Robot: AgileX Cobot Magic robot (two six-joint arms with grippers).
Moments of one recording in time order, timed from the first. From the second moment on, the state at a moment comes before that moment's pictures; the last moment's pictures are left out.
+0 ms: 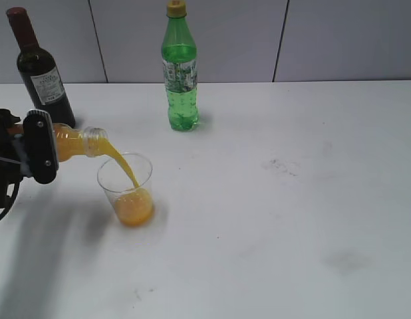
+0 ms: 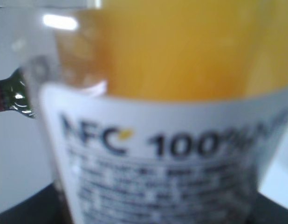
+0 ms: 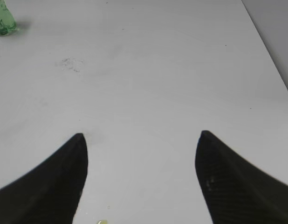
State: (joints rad) left arm -0.43 1.59 -0.48 -0.88 -0.65 2.08; right arm 0.04 -0.01 -0.50 0.00 1.04 -0.07
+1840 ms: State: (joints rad) left arm -0.43 1.59 -0.48 -0.68 -0.58 1.42; right arm 0.04 -0.01 -0.50 0.00 1.04 -0.07
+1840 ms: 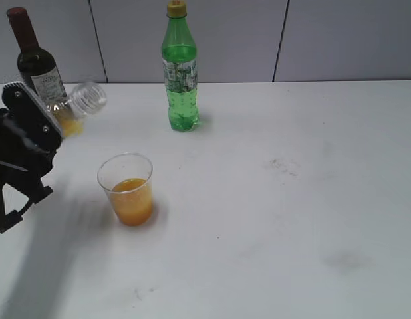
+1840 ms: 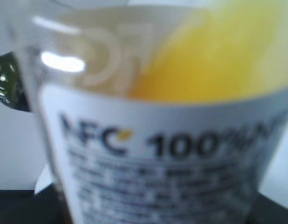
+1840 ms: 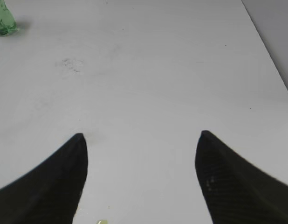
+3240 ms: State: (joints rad) left arm -0.14 2.14 -0.86 0.36 -1.19 -0.01; right arm 0.04 -0.01 -0.50 0.00 1.04 -0.07
